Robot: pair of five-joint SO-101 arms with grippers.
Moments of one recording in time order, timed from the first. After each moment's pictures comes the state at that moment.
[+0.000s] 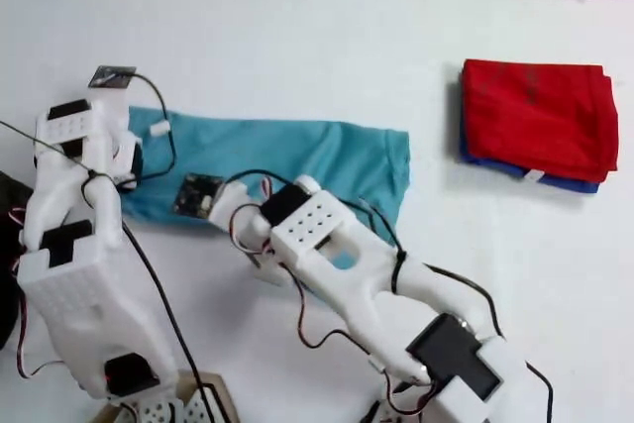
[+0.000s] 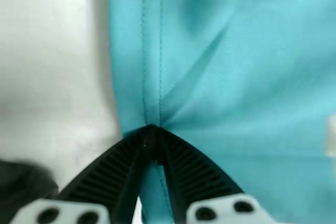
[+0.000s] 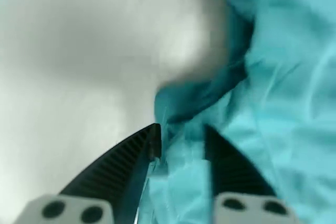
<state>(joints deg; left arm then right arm) -25.6 28.9 0.7 66.8 -17.0 -47.6 -2.4 26.3 68.8 30.6</state>
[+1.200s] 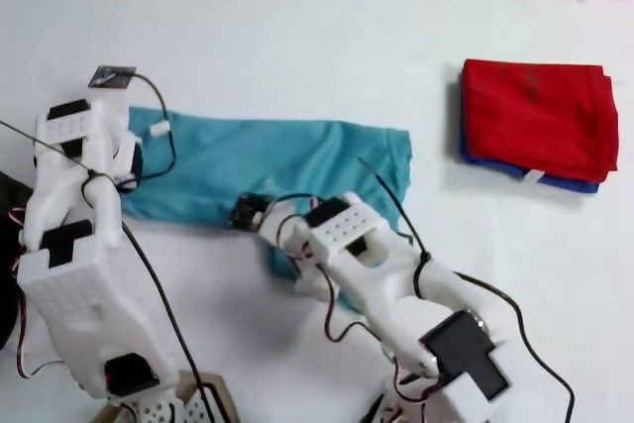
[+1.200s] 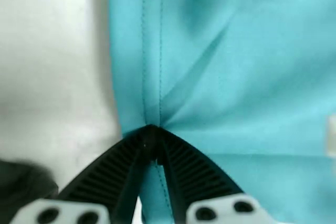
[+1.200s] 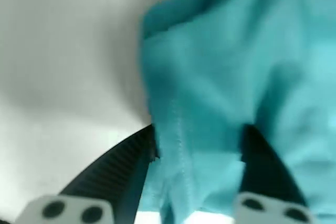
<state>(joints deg) -25.6 28.9 0.7 66.8 -17.0 -37.5 -0.1 43.9 61.5 36.2</state>
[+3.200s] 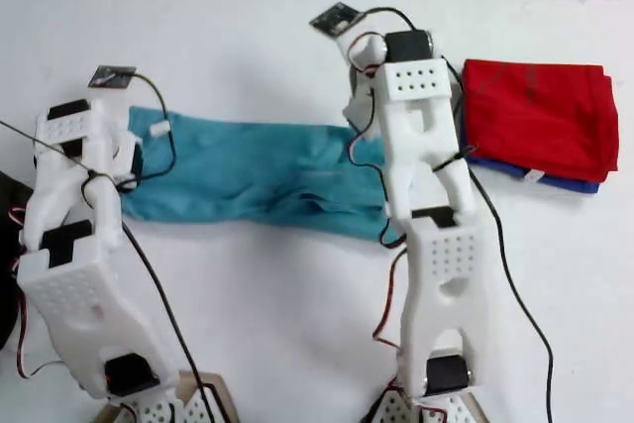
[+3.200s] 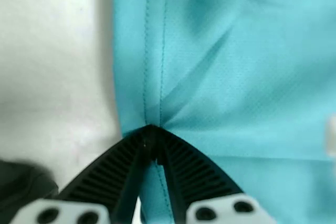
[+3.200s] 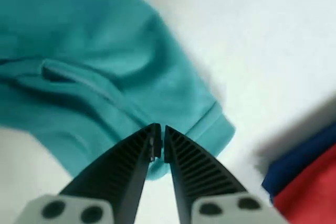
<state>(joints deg) -25.6 28.9 0.7 66.8 -17.0 -13.2 39.8 -49.2 100.0 33.5</state>
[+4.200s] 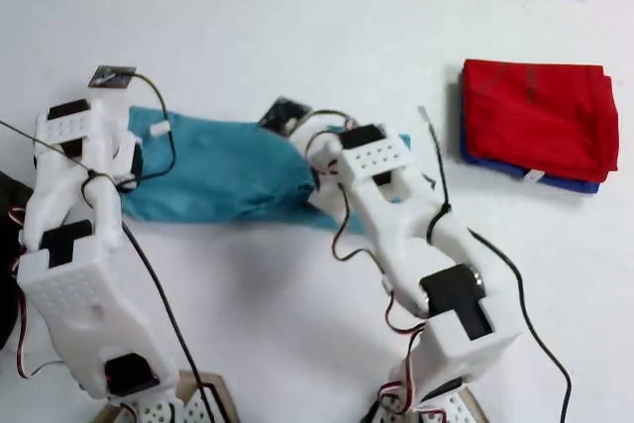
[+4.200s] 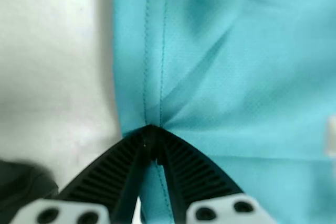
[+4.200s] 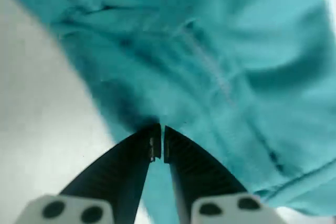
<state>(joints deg) -25.6 28.9 0.7 66.8 -17.0 -22.8 10.1 17.2 60.4 36.4</state>
